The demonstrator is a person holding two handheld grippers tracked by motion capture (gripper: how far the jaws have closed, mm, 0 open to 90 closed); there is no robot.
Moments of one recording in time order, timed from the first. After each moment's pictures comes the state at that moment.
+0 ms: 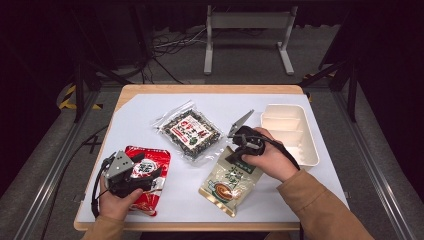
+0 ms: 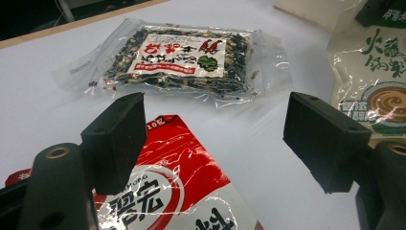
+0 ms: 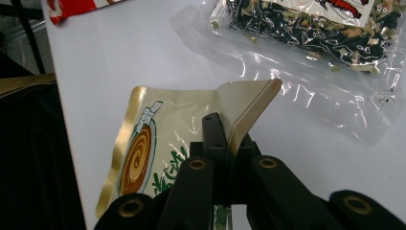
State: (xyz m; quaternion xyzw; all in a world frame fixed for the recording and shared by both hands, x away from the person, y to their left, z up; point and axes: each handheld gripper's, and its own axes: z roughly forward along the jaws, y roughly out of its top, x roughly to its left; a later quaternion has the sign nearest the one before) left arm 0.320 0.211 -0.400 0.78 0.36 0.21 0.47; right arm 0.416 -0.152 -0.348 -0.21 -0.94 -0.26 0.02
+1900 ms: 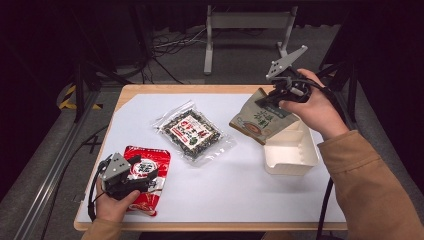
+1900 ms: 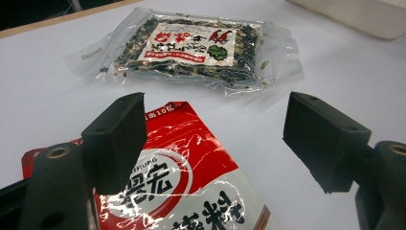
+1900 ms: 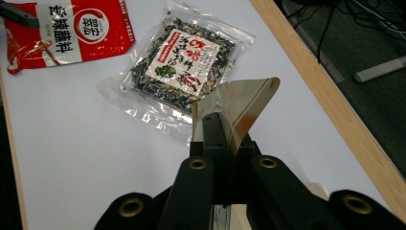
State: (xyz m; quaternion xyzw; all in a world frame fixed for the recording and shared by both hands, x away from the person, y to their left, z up) left arm 0.315 0.219 -0.403 0.78 0.37 0.21 0.46; right arm 0.452 -0.223 -0.202 -0.19 -0.92 -0.31 -0.14
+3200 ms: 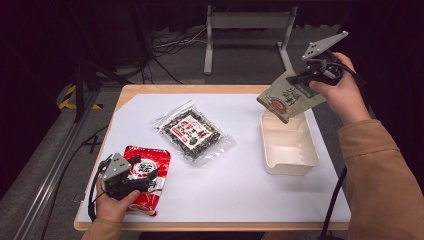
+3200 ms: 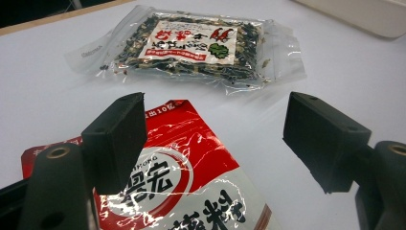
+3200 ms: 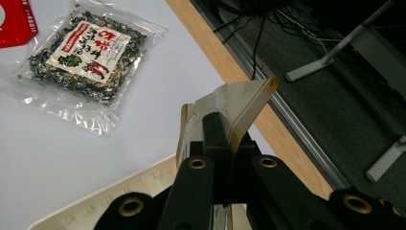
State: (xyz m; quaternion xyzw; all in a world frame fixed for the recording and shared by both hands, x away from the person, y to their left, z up) left arm 0.316 0.219 -0.404 0.78 0.37 0.21 0.46; right arm 0.497 -0.310 -0.196 -0.22 -0.89 -0.31 -0.23
